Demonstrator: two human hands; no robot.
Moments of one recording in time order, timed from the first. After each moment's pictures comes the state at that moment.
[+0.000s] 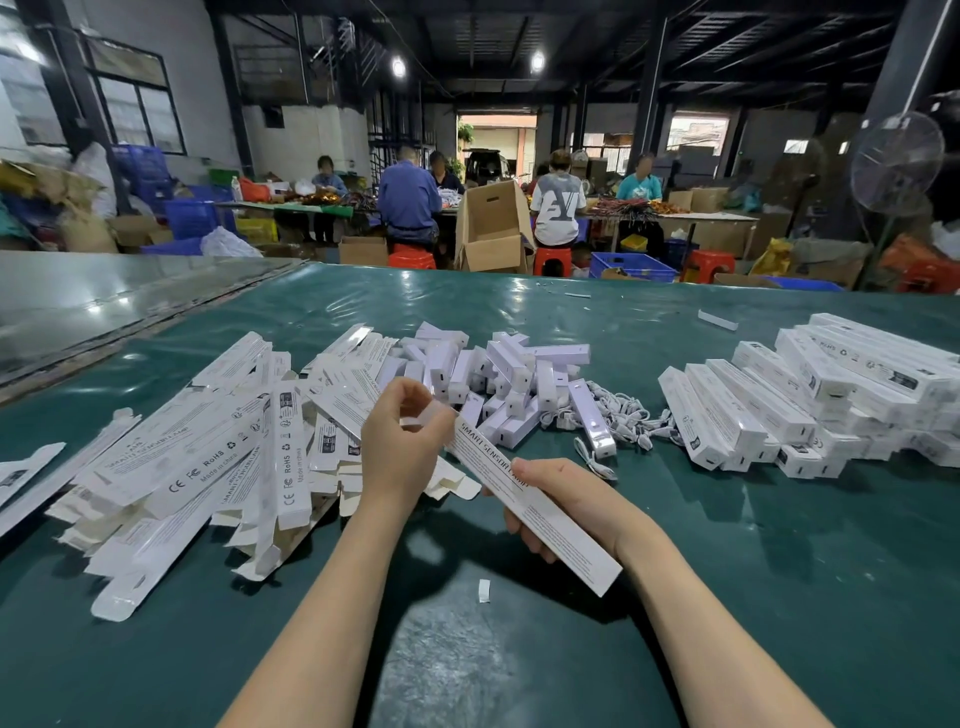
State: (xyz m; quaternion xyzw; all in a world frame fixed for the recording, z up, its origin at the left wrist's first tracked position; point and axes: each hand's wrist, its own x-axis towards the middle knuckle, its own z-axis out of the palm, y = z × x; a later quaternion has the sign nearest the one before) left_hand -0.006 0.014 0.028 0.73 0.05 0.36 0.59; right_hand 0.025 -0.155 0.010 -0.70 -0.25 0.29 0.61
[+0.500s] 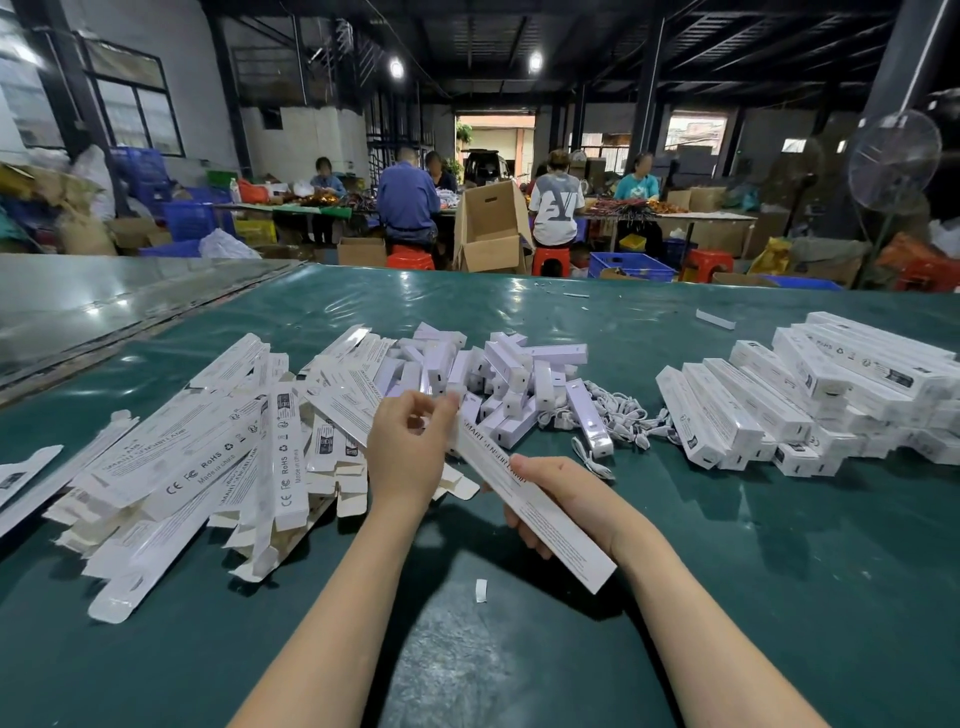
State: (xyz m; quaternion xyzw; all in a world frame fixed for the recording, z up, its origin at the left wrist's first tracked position) left_hand 0.001 0.007 0.020 0.75 0.10 0.35 0.55; right_hand 0.026 -0.154 0.010 -0.70 -0.22 0.27 0.63
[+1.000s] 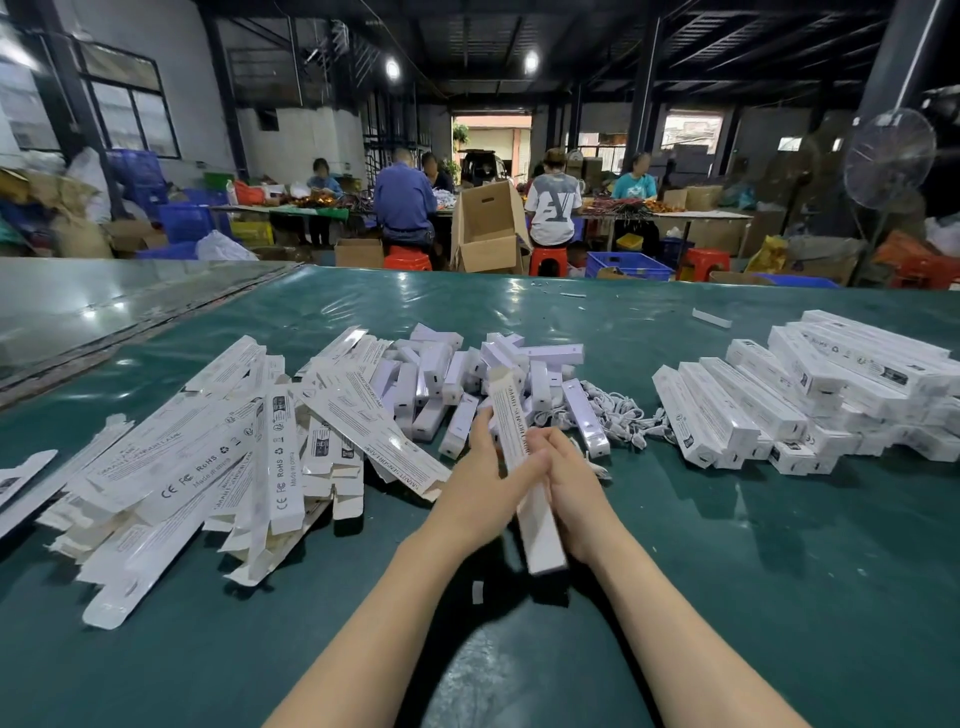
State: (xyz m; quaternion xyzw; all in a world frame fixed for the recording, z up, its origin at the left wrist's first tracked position) left_hand 0.001 -0.035 0.007 0.84 -0.01 0.11 0.53; right_hand 0.027 -0.136 0.004 -0.62 -0.11 0.11 0.77
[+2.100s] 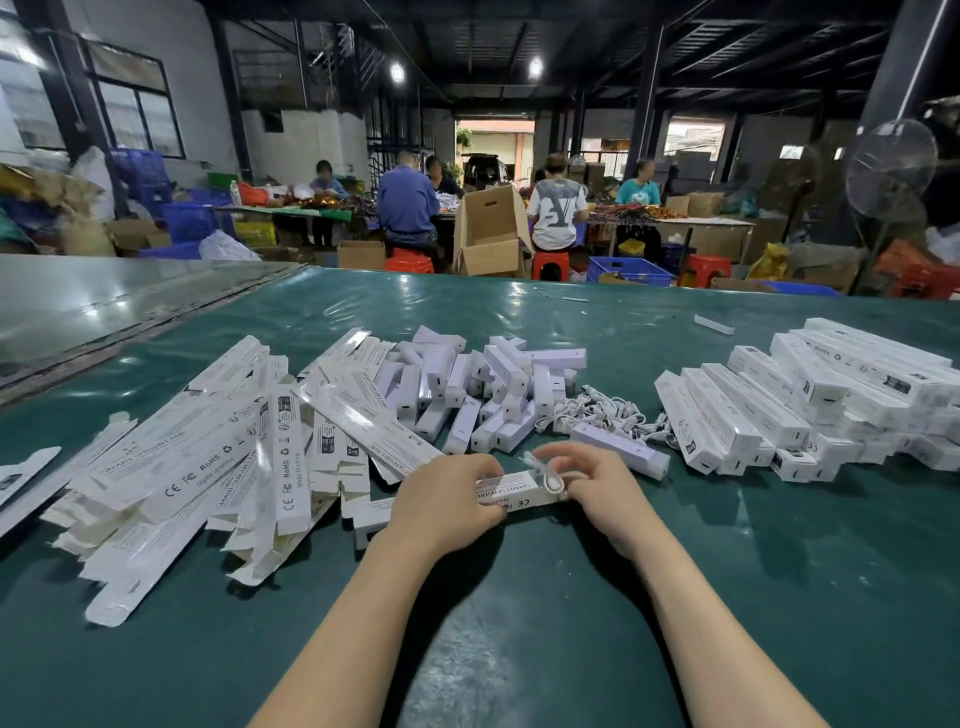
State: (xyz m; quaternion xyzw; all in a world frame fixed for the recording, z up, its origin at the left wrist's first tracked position) left_hand -0.009 -0.005 0.008 0.97 -0.02 0.12 0.20; right_hand 0.044 -0.169 -0.001 -0.78 -0.16 0.05 0.61
